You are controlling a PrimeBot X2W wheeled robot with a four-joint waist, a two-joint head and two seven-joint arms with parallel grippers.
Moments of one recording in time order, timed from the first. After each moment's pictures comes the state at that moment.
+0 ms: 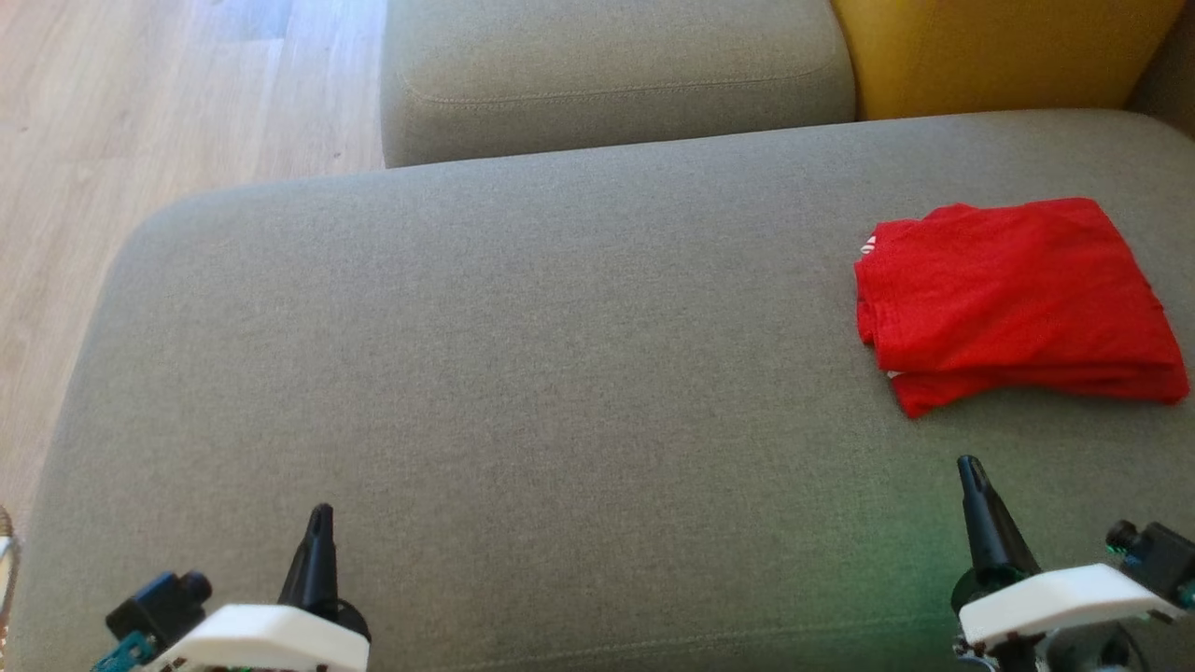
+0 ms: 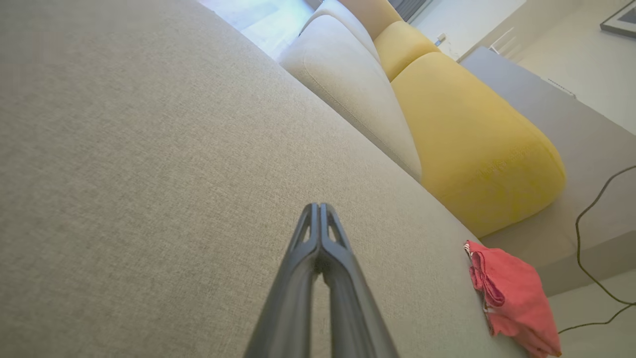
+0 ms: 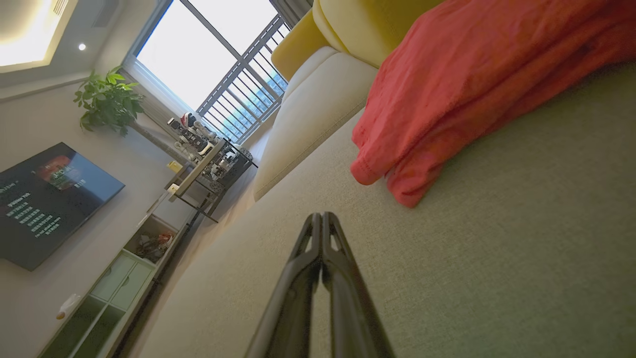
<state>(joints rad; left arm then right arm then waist) 0.13 0.07 -0.13 0.18 -0.80 0.00 -0.12 0.06 -0.04 -0.09 0.26 0.75 0.13 -0.10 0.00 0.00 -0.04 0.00</state>
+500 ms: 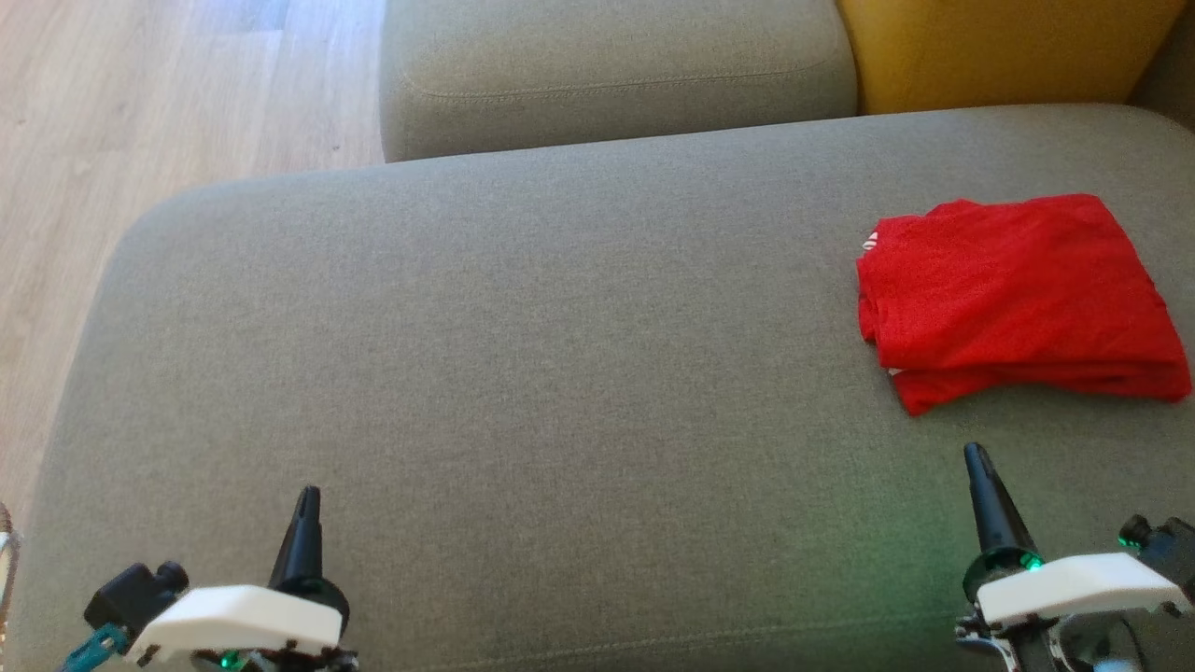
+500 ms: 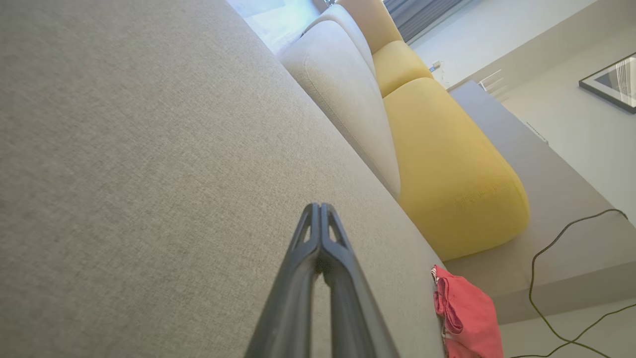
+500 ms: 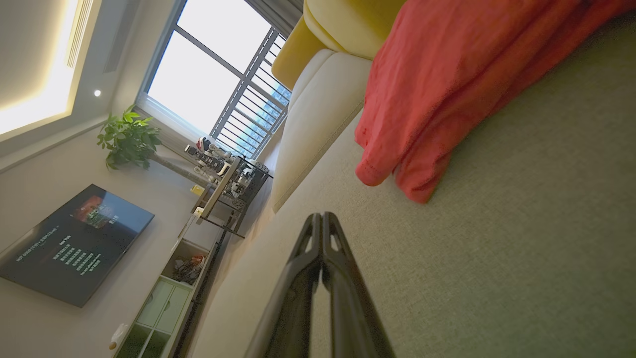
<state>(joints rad) 0.10 0.07 -0.10 0.20 -0.98 -0.03 -0.08 0.04 -0.04 -0.09 0.26 0.93 0.13 -0.05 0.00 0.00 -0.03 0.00</state>
